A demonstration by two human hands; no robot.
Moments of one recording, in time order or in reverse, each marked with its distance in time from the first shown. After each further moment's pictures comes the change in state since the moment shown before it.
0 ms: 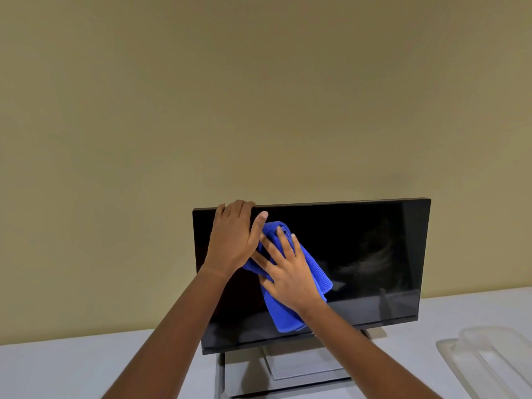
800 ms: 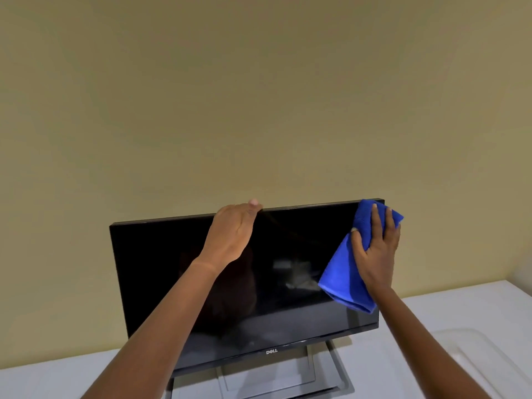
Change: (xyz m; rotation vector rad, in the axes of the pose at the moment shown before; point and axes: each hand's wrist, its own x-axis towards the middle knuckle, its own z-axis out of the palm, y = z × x) left_hand 0.048 0.087 0.041 -0.457 -0.139 -0.005; right_hand -0.088 0.213 -0.012 0.471 0.227 1.014
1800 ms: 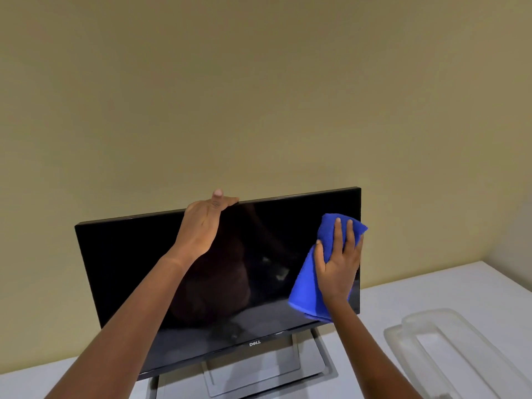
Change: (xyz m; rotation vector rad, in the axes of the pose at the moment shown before) left_hand 0.006 -0.011 0.006 -0.235 0.009 -0.068; right_hand -0.047 0.018 0.036 -0.141 0.178 -0.096
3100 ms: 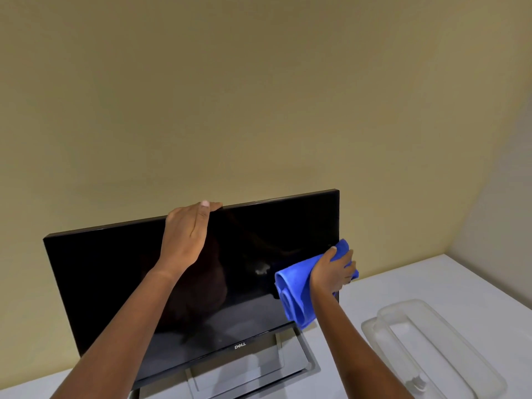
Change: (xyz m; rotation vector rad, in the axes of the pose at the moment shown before) left_hand -0.008 0.000 0.006 0.162 0.160 0.142; right_hand 0.010 -0.003 -0.008 0.218 0.035 0.955
